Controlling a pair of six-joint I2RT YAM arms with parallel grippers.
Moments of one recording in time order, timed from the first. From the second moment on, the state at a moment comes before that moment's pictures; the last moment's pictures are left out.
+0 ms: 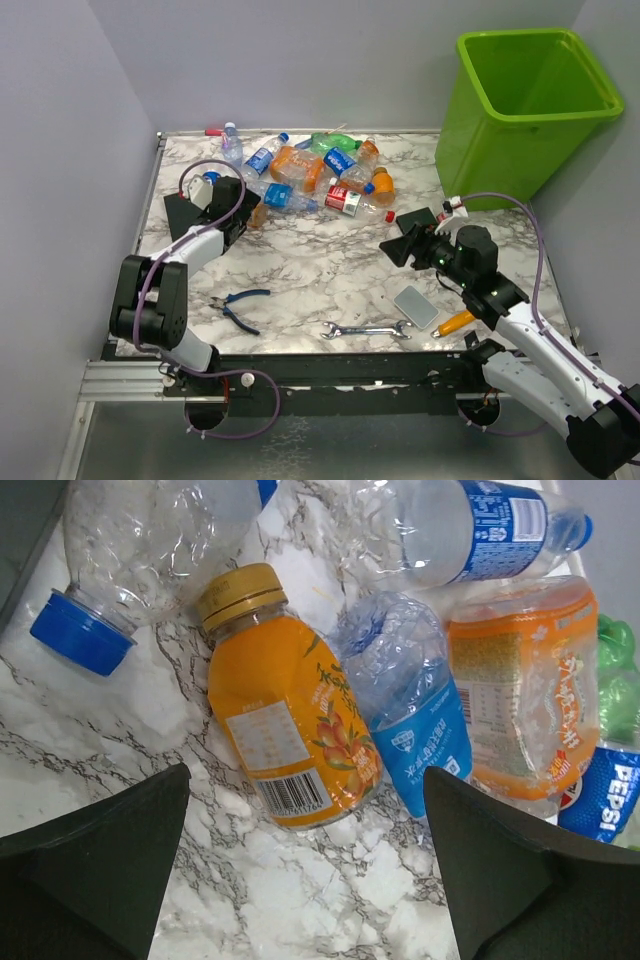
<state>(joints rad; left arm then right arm) -0.19 1.51 0.84 0.02 -0.33 -1.04 0.47 0.79 0.54 -0.03 -0.17 0.57</state>
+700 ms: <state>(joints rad) -0.18 1.72 0.93 -0.05 -0.32 -1.17 0.47 0.77 0.58 -0.10 -0.17 0.57</state>
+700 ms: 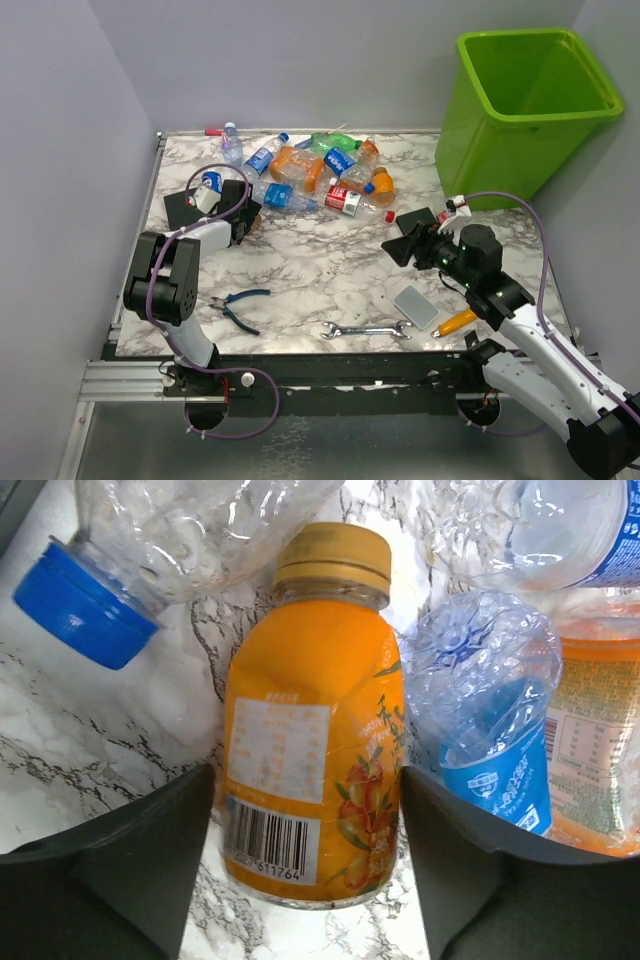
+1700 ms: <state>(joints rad) -0.52 0.98 0.65 0.38 0.23 -0.25 0.47 0.88 0.84 0.04 -0.46 0.56</state>
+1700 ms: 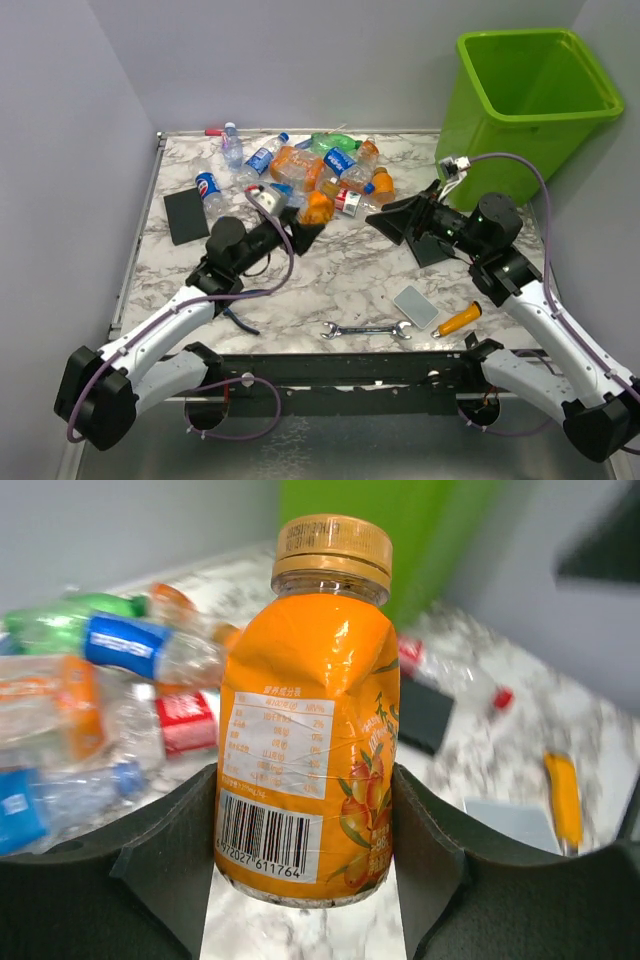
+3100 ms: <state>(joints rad) -0.73 0.94 0.37 0.73 0.21 -0.13 0.75 1.16 0.85 0.25 -0.13 0.73</state>
